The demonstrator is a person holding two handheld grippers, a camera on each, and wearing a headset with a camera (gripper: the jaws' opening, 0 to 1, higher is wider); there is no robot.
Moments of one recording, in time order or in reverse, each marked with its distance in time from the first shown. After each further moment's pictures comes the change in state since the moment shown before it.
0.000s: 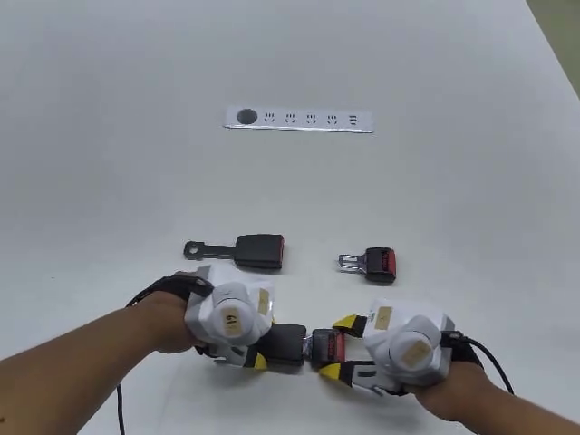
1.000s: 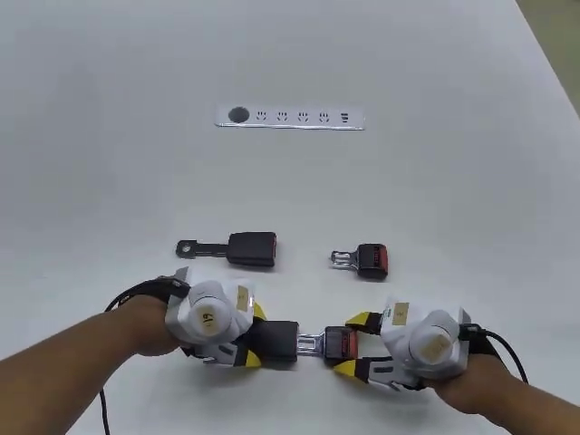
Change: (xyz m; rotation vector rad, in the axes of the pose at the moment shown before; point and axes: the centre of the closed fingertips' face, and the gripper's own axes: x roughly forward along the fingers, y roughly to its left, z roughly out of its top) left arm -0.002 0.001 -0.002 -0.035 -0.076 0.015; right arm -0.020 -0.007 -0.019 -0.022 0.014 0.011
